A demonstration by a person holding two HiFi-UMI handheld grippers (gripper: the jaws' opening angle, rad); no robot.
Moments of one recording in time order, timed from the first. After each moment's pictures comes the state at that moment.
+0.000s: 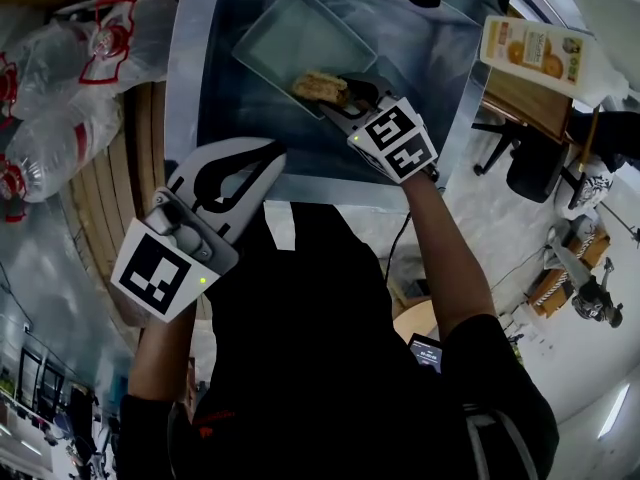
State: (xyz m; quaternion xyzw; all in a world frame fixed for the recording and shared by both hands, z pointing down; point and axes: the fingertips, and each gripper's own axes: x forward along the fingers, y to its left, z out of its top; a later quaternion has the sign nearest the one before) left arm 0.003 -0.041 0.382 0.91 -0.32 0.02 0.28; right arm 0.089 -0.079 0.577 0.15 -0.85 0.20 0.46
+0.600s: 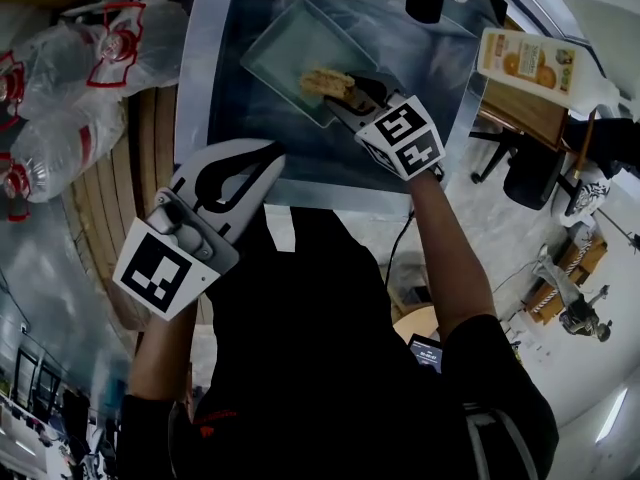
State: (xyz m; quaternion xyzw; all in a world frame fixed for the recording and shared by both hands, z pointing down) left arm -0.009 -0.048 0.374 0.90 -0.33 0.01 0.28; right arm 0.085 -0.104 0.562 0.16 -0.85 0.20 0.45
